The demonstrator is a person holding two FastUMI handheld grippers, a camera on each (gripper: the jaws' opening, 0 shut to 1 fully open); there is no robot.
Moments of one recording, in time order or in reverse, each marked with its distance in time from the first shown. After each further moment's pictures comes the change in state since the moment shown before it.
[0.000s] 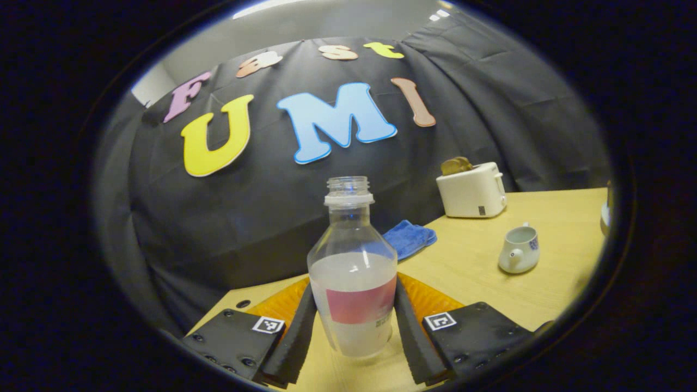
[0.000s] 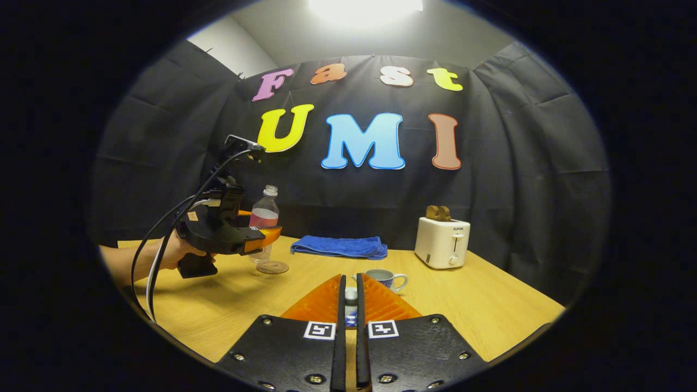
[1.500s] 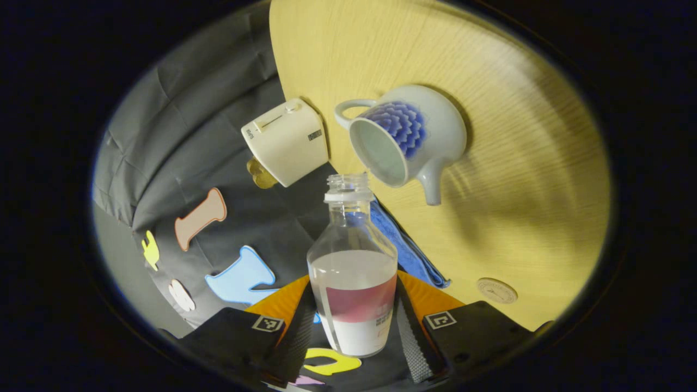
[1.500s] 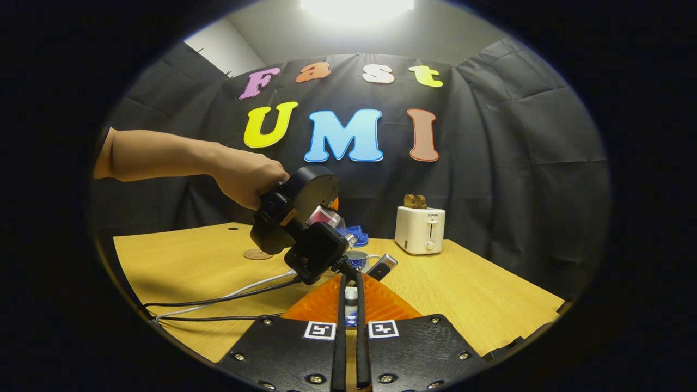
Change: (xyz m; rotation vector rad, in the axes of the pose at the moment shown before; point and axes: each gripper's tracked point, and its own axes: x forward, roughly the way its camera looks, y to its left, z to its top) left arm 0.065 -0.194 0.037 1.892 0.195 -0.158; right arm -0.047 -0.035 -0.026 0.009 0.012 -0.088
